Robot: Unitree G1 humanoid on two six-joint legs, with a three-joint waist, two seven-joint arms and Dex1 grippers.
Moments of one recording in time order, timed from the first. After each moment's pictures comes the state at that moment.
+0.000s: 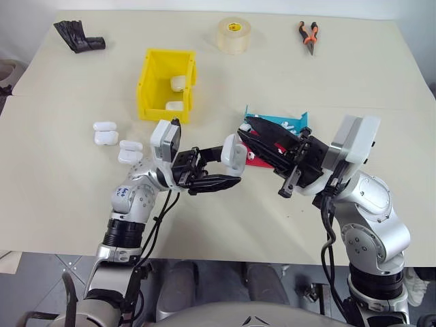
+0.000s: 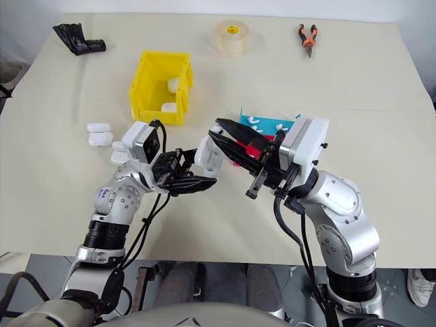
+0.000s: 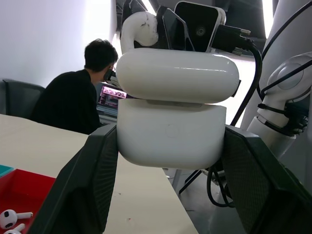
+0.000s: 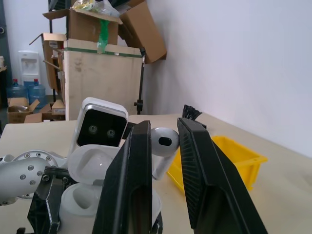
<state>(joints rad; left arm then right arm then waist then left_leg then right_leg) -0.48 0.24 -0.04 0.06 -0.74 0.39 -1.31 -0.24 -0.36 0.00 -0.67 0.56 0.32 0.66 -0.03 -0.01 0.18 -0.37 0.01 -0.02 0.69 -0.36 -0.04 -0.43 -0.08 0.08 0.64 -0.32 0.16</state>
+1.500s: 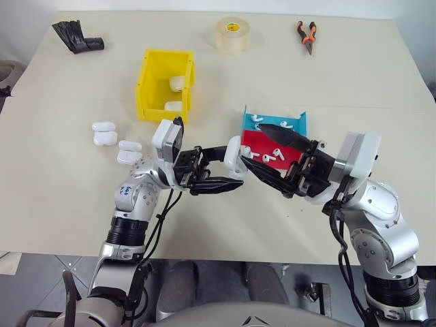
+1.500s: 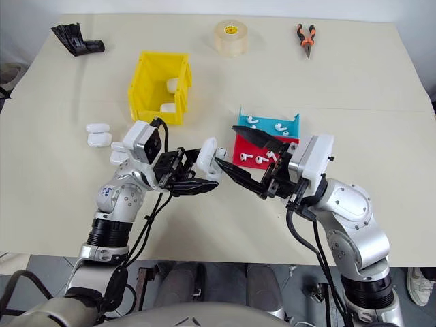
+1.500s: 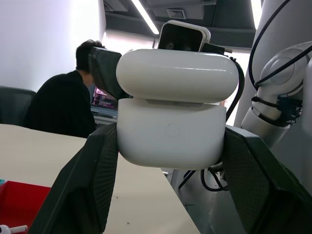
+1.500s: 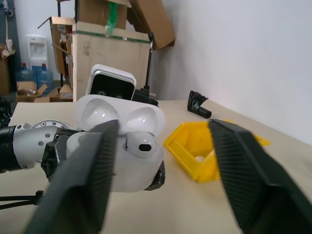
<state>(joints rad) -0.50 0.21 -0.03 0.07 -0.68 0.33 -1.36 -0.17 -0.51 -0.02 -0.62 0.61 0.24 0.74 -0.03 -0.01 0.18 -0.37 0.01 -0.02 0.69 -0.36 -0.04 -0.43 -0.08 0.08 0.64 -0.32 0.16</state>
